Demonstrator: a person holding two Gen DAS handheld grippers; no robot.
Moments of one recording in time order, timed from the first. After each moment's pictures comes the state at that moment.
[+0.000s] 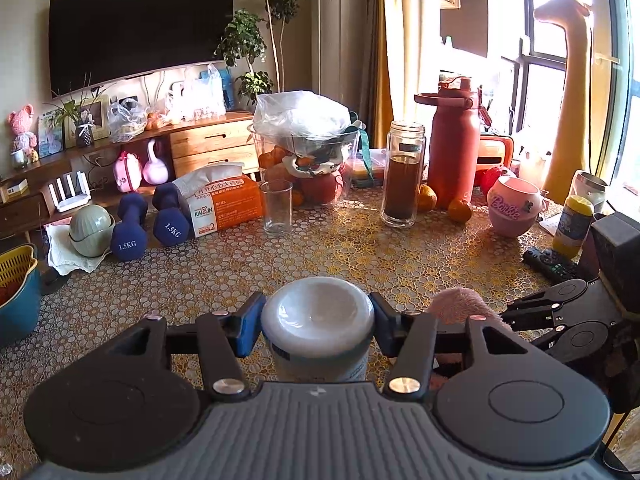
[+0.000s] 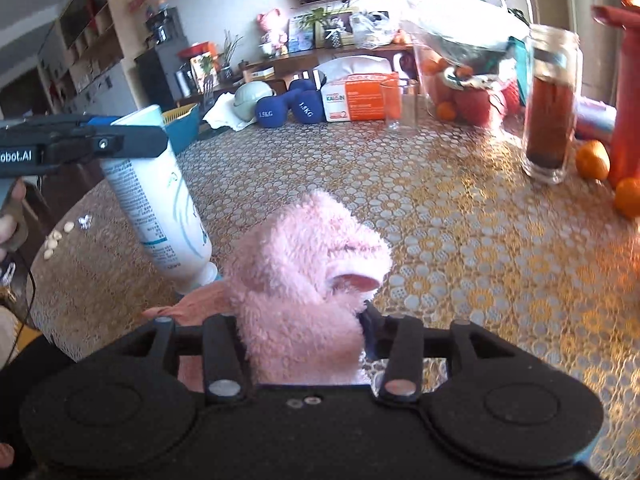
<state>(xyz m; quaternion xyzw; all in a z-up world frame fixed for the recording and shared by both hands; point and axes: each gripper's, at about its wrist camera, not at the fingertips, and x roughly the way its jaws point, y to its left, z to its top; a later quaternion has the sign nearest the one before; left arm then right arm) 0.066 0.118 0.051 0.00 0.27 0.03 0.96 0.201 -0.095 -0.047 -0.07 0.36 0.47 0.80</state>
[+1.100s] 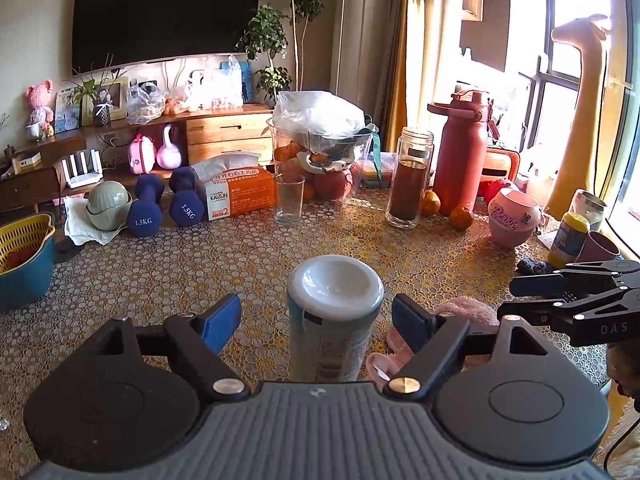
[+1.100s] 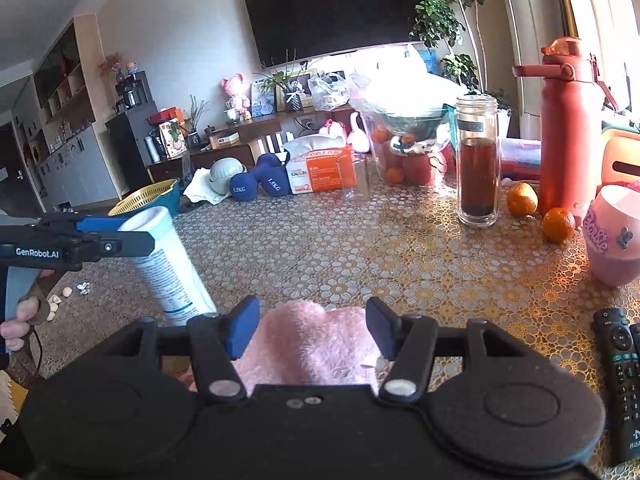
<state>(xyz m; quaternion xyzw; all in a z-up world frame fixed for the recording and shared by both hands) 0.032 0.120 0.058 -0.05 0.27 0.05 0.96 0.169 -0.143 0.008 -0.02 0.29 0.43 0.86</state>
